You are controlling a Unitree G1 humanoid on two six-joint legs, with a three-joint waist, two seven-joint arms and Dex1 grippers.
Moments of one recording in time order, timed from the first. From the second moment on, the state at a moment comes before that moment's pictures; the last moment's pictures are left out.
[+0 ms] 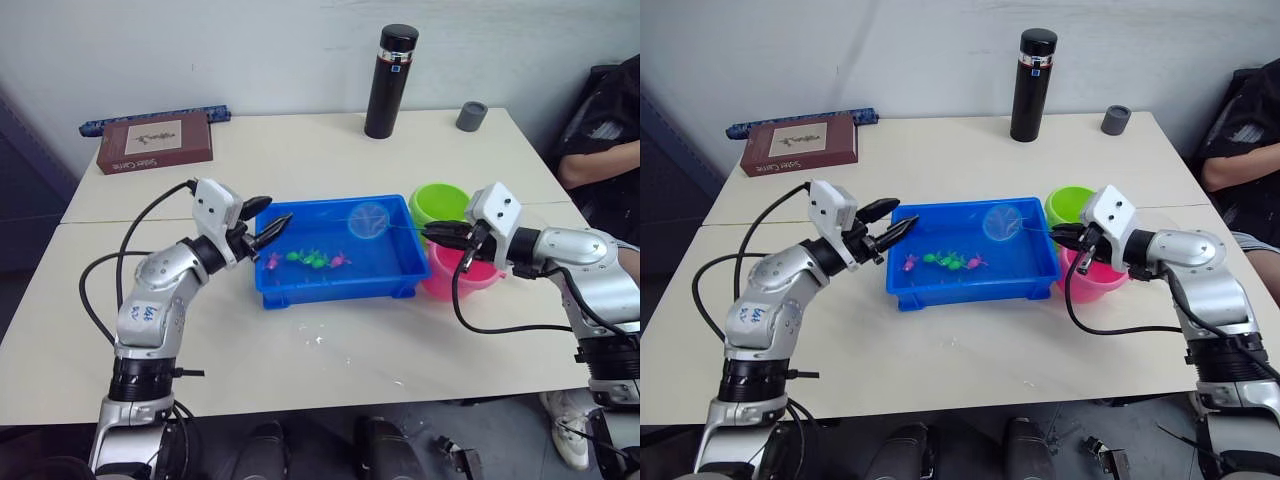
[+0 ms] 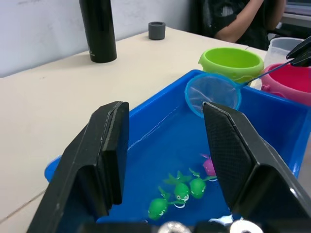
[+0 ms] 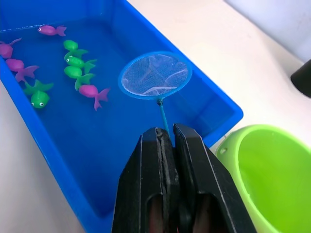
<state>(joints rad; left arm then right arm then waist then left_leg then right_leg) -0.43 0.36 0.11 -0.15 -0.31 0.43 -0.55 -0.54 -0.78 0.02 0.09 0.26 0.26 0.96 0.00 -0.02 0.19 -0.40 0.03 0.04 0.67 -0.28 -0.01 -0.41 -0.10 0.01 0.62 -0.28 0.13</state>
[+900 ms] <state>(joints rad) -0.09 0.37 0.07 -0.48 -0.34 0.49 -0.47 -0.54 -0.72 0.04 0.21 0.18 0.15 0.99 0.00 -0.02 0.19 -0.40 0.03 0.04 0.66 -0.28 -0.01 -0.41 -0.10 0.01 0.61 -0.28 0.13</state>
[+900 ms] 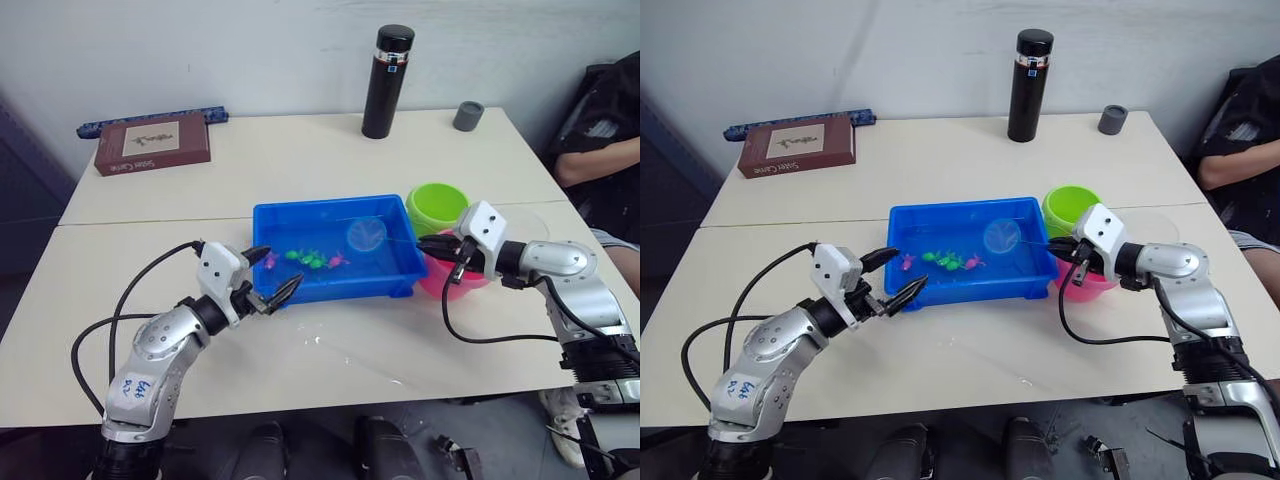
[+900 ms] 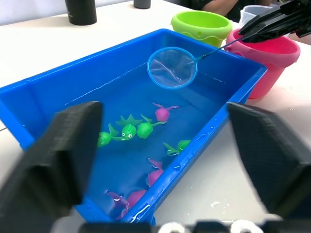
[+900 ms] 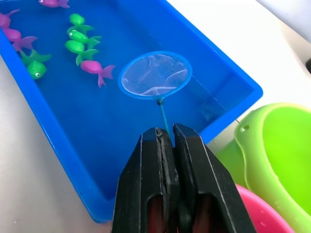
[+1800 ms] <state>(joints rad) 0.02 0.35 0.00 -0.55 -0.34 0.49 -0.42 -0.63 -0.67 0.08 0.40 0.10 0.03 1.03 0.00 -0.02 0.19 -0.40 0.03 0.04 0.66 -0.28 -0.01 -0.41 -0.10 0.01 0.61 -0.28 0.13</state>
